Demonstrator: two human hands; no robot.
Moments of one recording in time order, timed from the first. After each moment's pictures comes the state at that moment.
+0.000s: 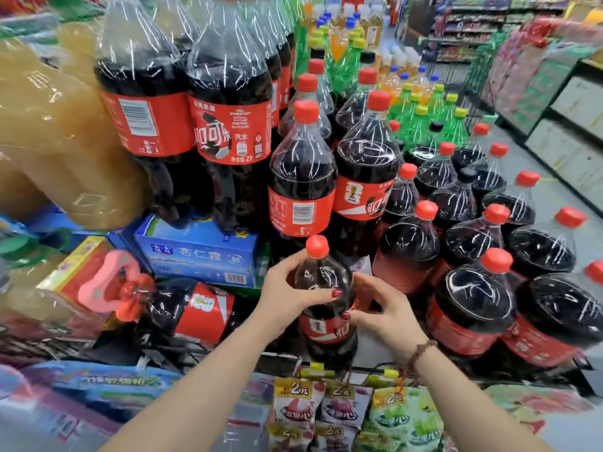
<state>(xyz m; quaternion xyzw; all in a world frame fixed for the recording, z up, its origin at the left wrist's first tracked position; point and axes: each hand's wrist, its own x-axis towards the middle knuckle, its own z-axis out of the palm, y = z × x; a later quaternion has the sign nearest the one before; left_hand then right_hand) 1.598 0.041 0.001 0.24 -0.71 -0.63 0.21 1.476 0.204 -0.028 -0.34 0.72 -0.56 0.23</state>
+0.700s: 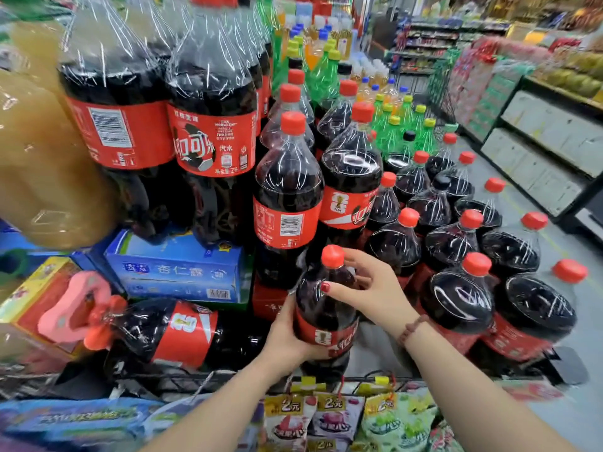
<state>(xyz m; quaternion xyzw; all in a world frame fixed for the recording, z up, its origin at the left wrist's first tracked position) 1.602 0.060 -0.063 0.24 -0.71 -0.65 0.11 1.479 0.176 0.035 -0.37 0.73 -0.55 0.18</state>
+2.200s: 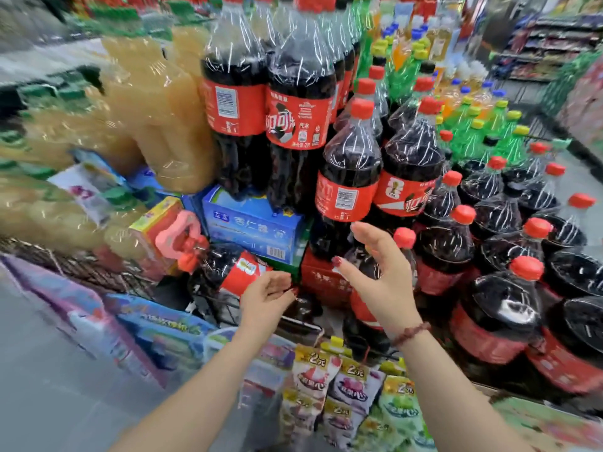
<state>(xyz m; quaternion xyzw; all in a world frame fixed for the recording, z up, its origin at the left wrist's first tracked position) 1.687 0.057 -0.030 0.41 -0.63 -0.57 0.33 1.547 0.176 0.054 -0.44 0.66 -0.60 0.10</state>
